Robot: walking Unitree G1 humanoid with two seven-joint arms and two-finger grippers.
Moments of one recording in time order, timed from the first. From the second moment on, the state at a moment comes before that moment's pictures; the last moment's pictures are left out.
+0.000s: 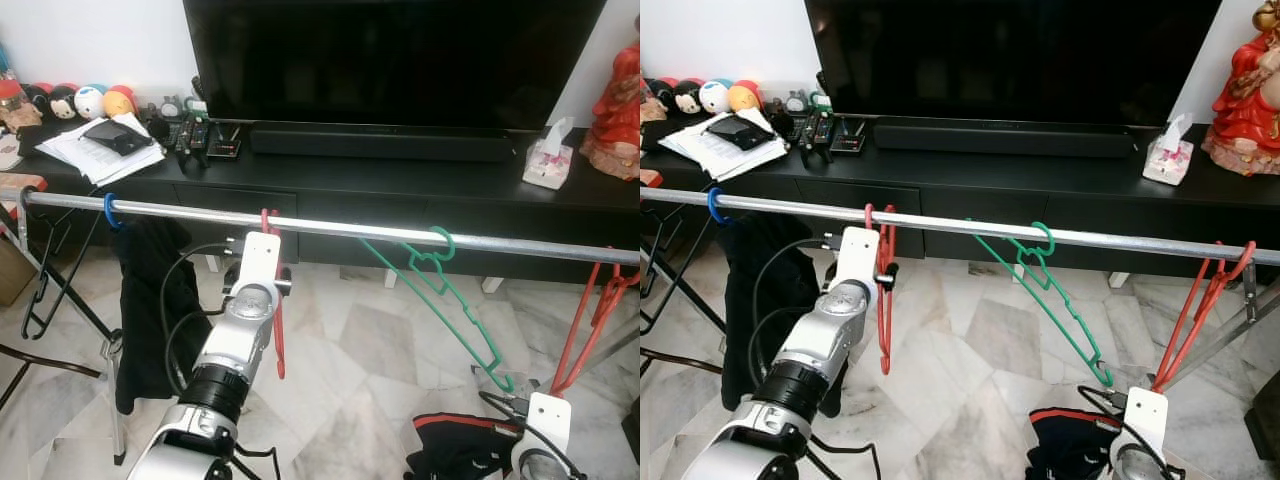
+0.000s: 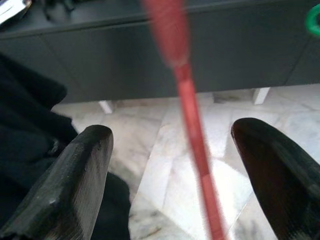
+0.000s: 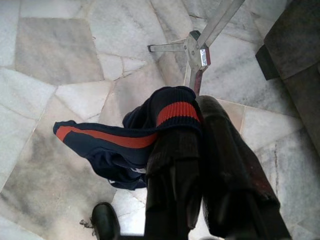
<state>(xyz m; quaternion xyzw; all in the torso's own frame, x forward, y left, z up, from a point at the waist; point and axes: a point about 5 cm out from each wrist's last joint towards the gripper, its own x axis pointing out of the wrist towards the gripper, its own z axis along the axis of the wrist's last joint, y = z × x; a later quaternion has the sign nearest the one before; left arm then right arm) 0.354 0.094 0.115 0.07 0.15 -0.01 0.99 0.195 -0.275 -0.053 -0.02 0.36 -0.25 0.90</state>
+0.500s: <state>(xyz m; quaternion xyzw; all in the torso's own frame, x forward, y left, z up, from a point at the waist) 0.362 0.092 0.108 0.06 0.16 -0.03 0.99 0.195 -0.275 -0.053 -0.02 0.36 -0.26 0.90</state>
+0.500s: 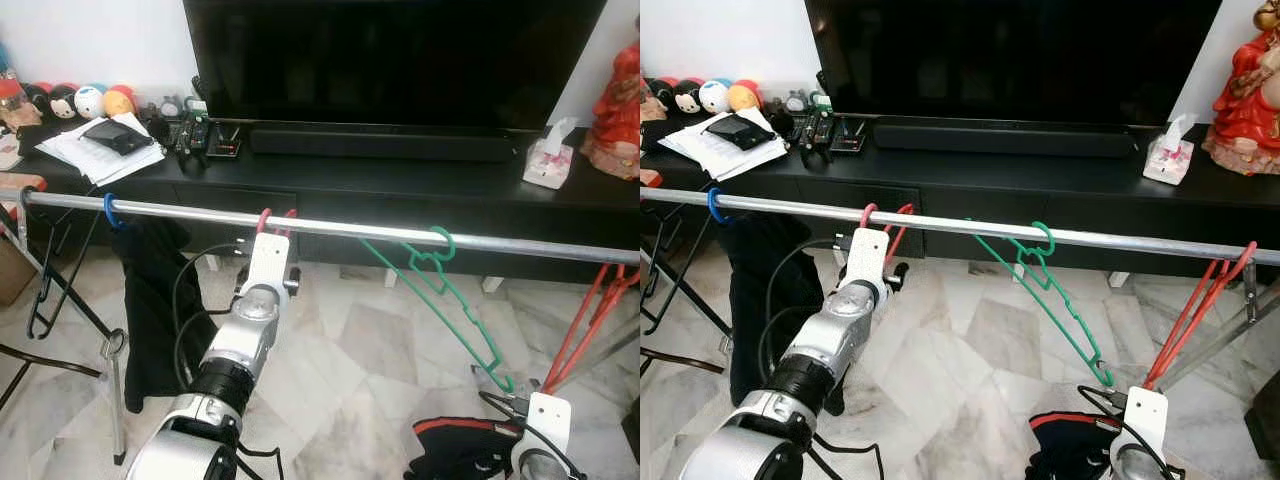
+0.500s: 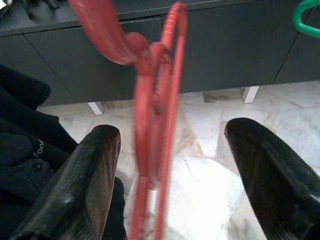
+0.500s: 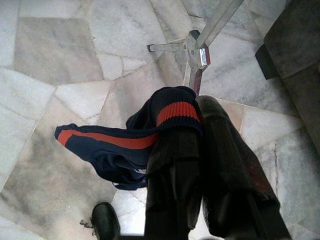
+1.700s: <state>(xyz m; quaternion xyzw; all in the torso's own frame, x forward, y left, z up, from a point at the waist) 0.363 0.092 0.100 0.05 0.16 -0.03 0.99 0.195 -0.275 -0.053 -0.02 0.36 -0.26 0.90</state>
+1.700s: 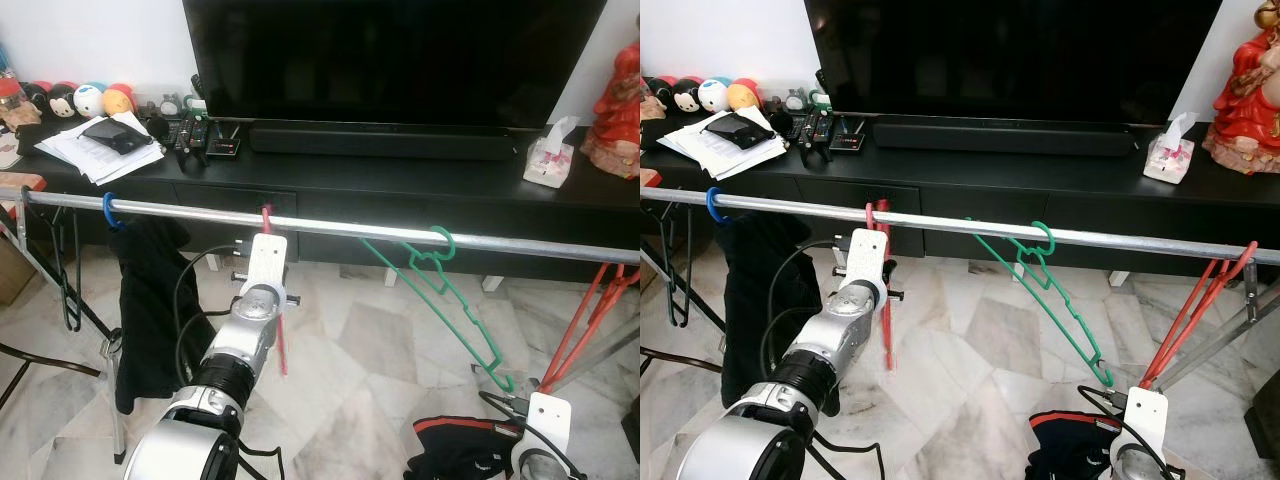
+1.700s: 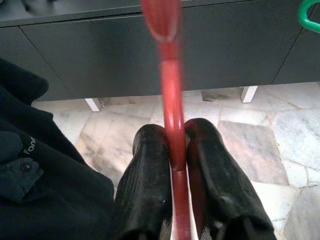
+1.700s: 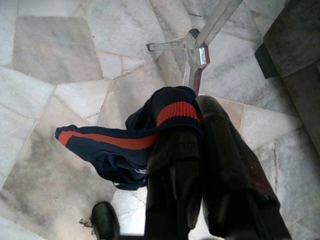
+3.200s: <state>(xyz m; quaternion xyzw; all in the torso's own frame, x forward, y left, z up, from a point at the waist) 0.337 0.149 0.120 0.10 0.08 0.00 0.99 0.196 -0.275 -0.052 -0.02 0.36 -0.26 0.90</state>
